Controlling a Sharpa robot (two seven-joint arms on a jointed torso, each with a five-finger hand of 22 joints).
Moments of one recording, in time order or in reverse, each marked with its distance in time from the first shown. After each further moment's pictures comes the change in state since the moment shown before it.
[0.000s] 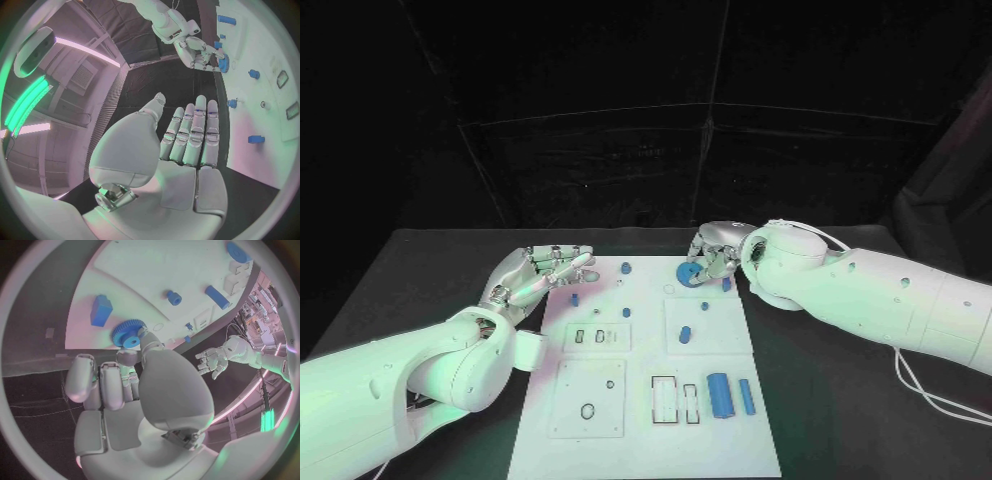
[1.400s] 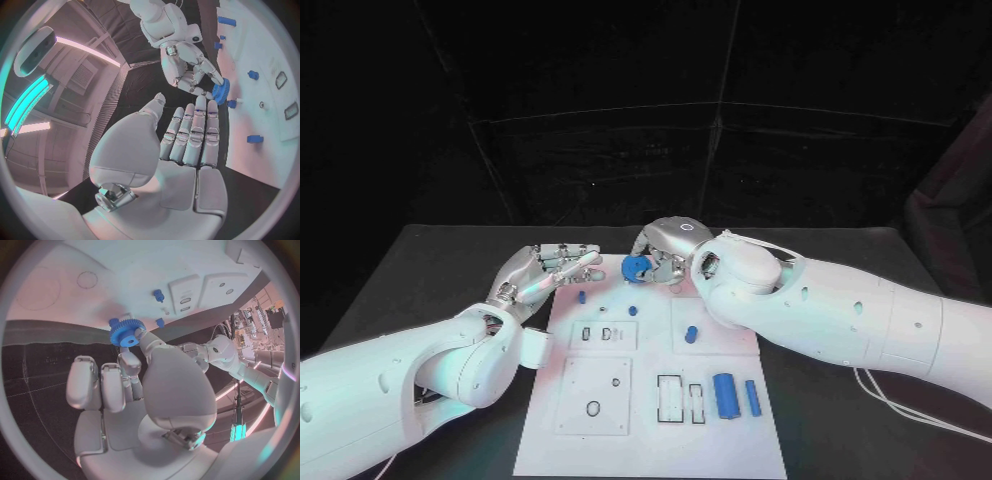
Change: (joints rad) left arm 0.000 -0.004 0.000 0.006 0.000 0.005 -0.004; left_hand -0.004 0.004 0.000 0.000 0.000 0.000 0.000 0.000 0.000 0.000 0.000 0.000 0.000 0.000 0.000 -0.004 0.001 0.000 0.000 0.000 -0.004 -0.001; right arm -0.018 0.153 -0.007 0.075 -0.178 -0.197 -0.016; right_hand -0.052 -0.002 0.257 -0.060 -0.019 0.068 -0.004 0.015 -0.045 0.033 -0.027 0.078 0.105 0.000 -0.018 0.023 0.050 -0.016 0.027 -0.023 0.031 0.064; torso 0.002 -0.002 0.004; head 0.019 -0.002
